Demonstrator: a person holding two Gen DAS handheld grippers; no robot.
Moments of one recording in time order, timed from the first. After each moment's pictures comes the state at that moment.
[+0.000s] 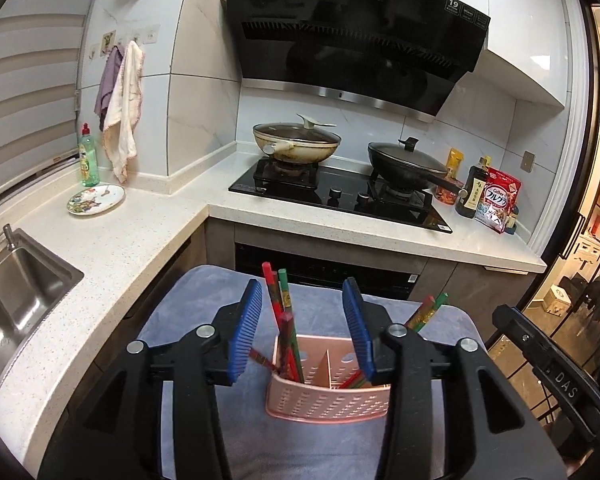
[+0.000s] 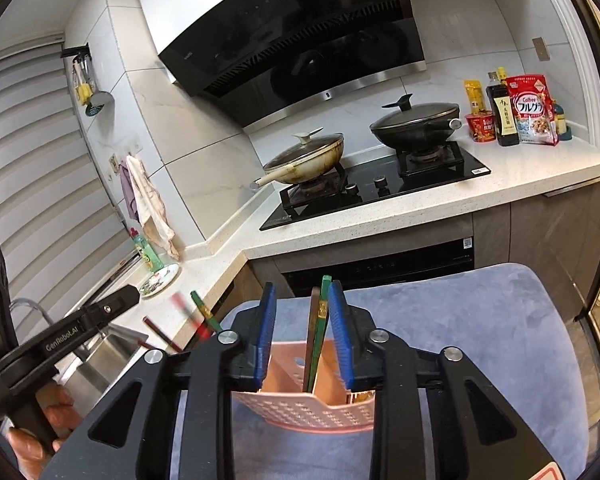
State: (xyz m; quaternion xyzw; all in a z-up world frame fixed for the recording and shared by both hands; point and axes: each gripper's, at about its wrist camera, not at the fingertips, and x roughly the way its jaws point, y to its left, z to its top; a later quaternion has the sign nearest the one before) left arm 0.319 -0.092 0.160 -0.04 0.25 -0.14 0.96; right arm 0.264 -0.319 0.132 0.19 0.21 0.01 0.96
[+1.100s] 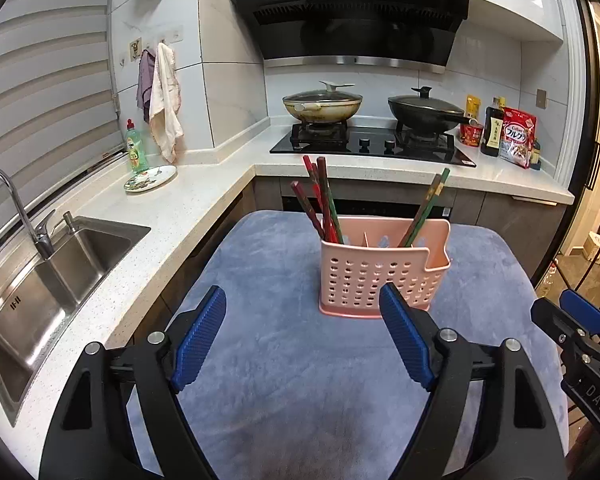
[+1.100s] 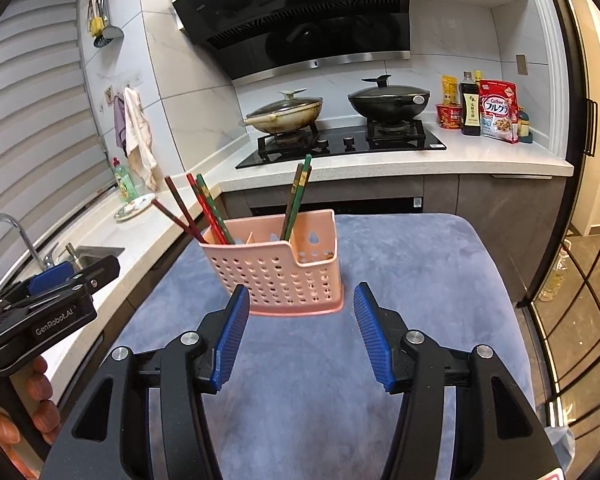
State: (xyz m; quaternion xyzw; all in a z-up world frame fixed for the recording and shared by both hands) left arm 0.201 -0.073 0.117 0.05 0.29 -0.07 0.95; right arm 0.136 -0.271 0.098 0.10 0.28 -0.05 0.95
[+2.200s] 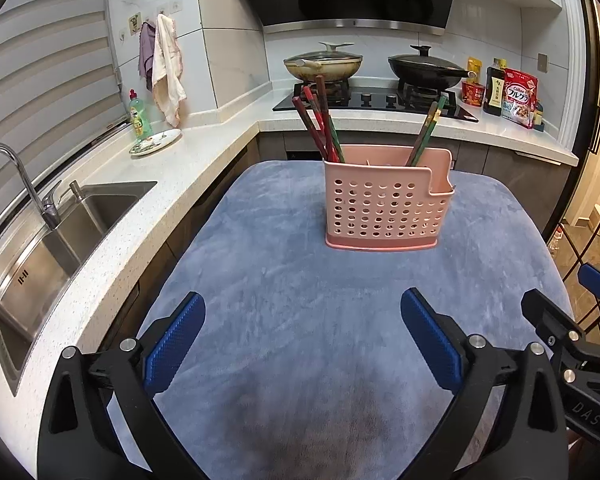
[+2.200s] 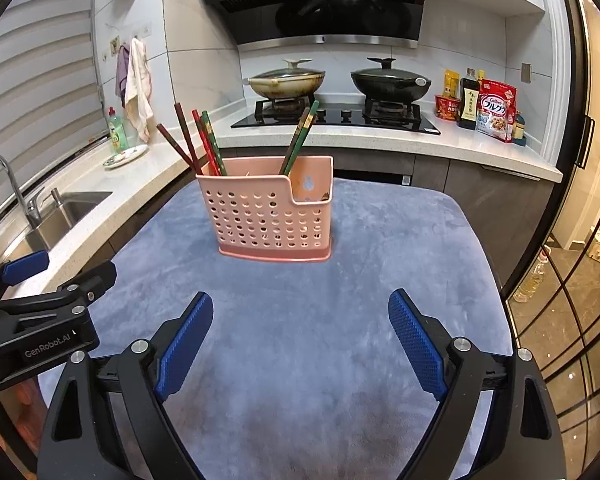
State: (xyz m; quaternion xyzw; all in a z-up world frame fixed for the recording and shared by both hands) left arm 0.164 -0.066 0.072 0.07 0.34 -0.06 0.94; right arm 0.113 -0.246 0.066 0.05 0.32 -0.06 0.94
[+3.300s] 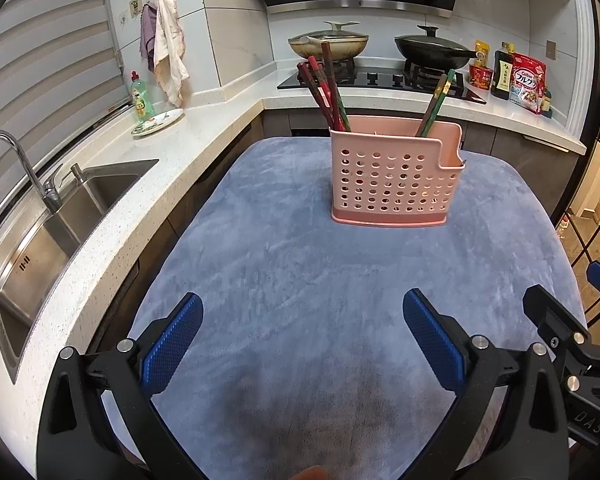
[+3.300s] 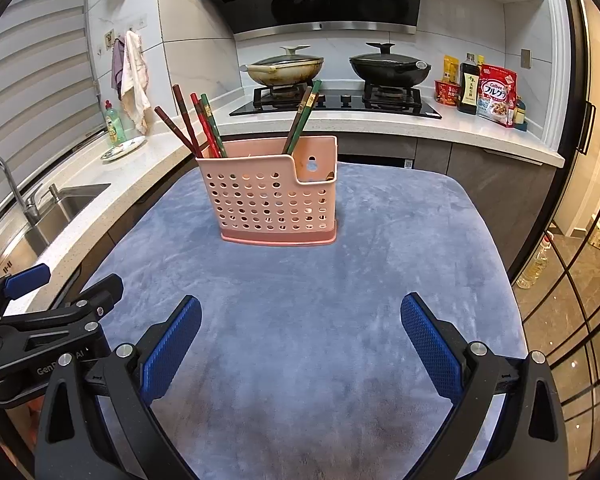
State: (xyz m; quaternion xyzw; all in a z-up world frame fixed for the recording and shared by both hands) left arm 0.166 -0.065 0.054 0.08 0.37 -0.05 0.92; right arm 0.114 -0.243 0.054 0.06 0.34 -0.07 0.94
